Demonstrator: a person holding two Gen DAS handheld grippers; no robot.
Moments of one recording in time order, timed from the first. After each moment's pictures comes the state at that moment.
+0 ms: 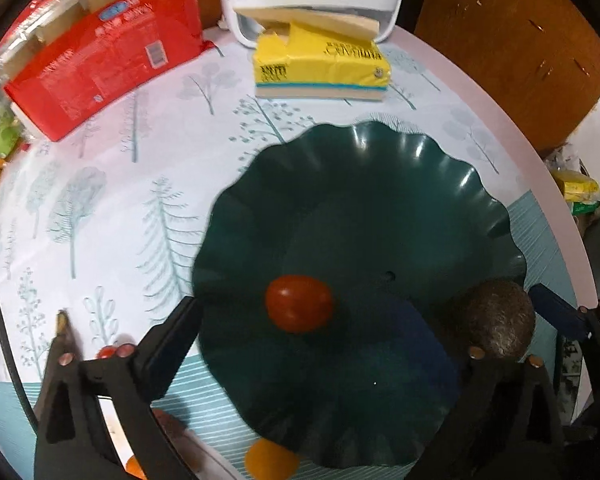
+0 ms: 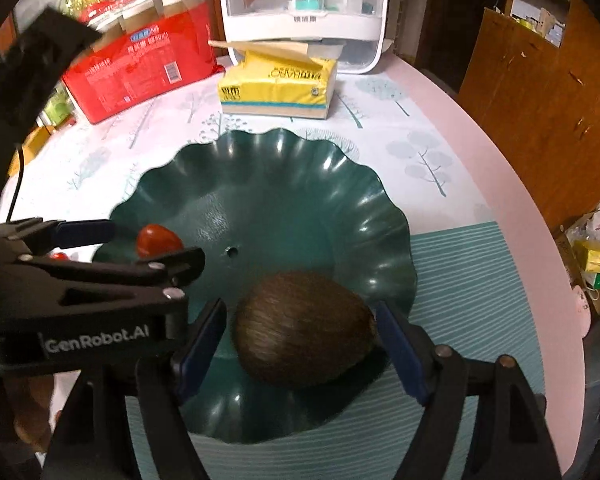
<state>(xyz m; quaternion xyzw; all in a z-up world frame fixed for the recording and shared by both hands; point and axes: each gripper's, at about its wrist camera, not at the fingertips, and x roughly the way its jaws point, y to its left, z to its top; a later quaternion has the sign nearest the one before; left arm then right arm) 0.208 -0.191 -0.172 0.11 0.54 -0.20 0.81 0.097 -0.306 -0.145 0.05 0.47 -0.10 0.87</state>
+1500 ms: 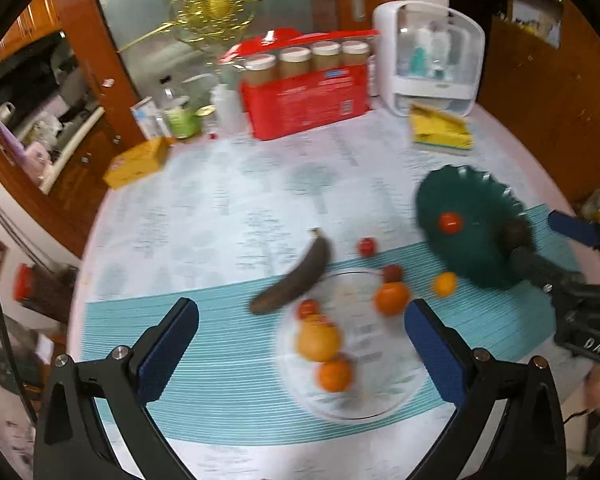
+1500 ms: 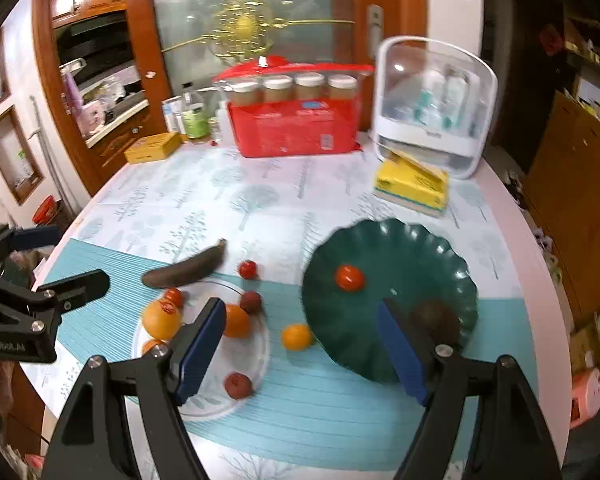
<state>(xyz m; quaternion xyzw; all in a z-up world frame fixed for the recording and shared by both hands) 0.080 0.044 -0.010 0.12 0.46 -0.07 0.88 0.029 -0.167 -0.029 -0.02 0.39 0.06 0.92</state>
